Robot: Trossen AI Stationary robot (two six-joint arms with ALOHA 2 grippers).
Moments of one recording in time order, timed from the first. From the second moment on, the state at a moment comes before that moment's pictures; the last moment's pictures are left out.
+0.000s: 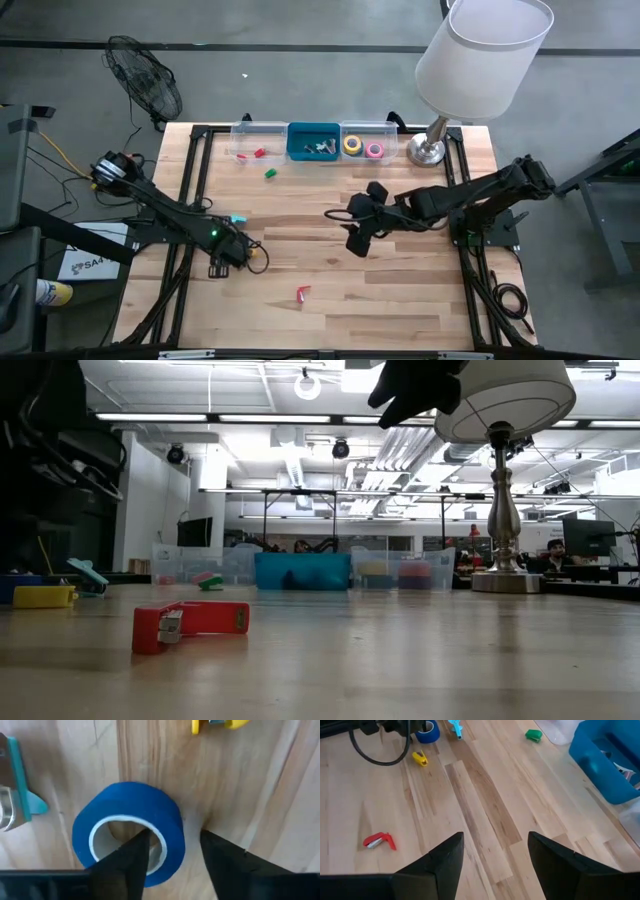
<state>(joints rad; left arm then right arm) -0.52 1.37 0.62 -0.88 -0.01 -0.59 0.25 1.50 1.26 -0.61 0.38 0.52</state>
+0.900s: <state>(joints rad) -0.52 1.33 0.81 -0.85 -0.19 -0.58 0.26 1.50 1.26 -0.60 0.39 0.47</state>
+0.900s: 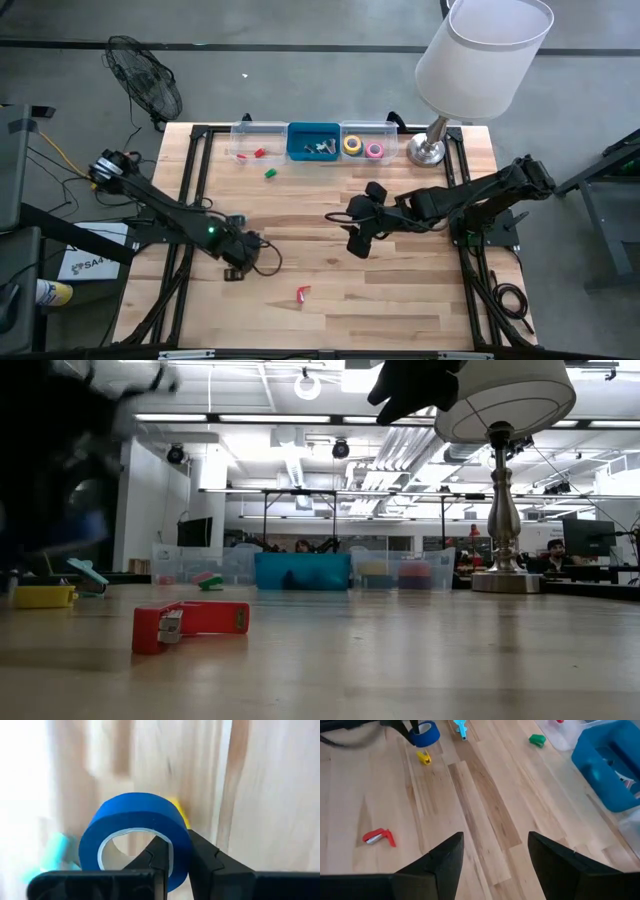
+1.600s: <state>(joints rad) -0.52 1.30 1.21 -0.57 -0.53 -0.08 0.27 1.50 1.26 -0.46 0.41 0.32</state>
